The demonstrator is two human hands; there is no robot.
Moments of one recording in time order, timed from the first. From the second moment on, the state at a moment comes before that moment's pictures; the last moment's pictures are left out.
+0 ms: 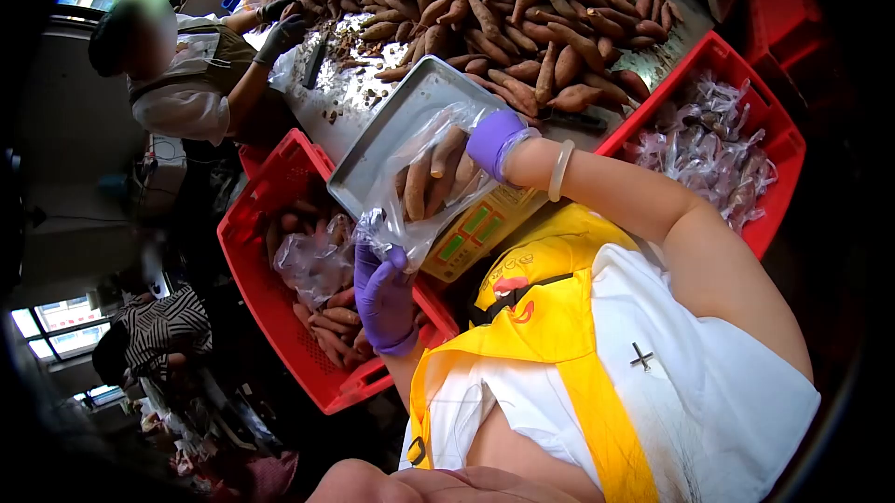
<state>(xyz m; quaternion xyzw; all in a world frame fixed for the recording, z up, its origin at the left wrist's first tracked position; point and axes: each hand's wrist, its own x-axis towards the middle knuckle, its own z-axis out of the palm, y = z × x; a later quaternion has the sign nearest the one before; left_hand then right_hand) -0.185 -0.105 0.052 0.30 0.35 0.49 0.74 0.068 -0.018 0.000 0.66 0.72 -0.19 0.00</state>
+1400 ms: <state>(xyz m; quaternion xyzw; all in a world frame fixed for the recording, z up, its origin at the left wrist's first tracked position) -0.199 -0.107 0.076 0.57 0.61 0.52 0.18 0.133 0.004 0.092 0.49 0.49 -0.42 -0.58</state>
